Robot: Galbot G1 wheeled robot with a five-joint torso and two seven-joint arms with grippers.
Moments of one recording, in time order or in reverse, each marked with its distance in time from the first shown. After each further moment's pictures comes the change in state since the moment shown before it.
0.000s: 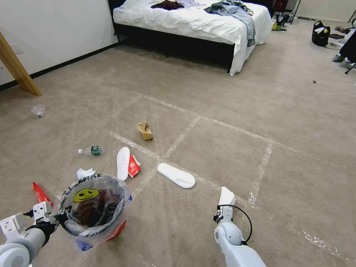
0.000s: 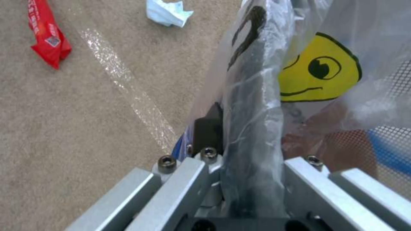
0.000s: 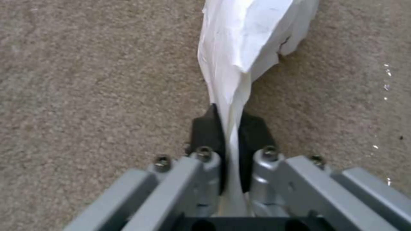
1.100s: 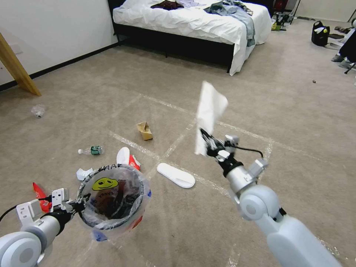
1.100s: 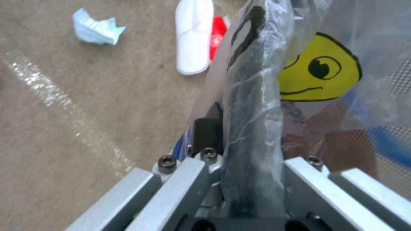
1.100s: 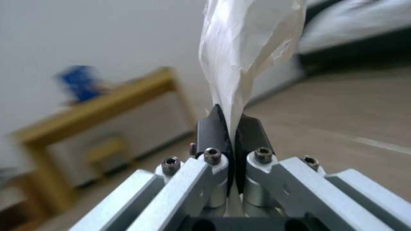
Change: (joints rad) left arm -0.017 0.072 0.069 -0.131 -0.062 0.045 -0.019; right arm 0.218 -0.474 -0.289 0.802 0.552 0.437 -0.420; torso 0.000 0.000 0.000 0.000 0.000
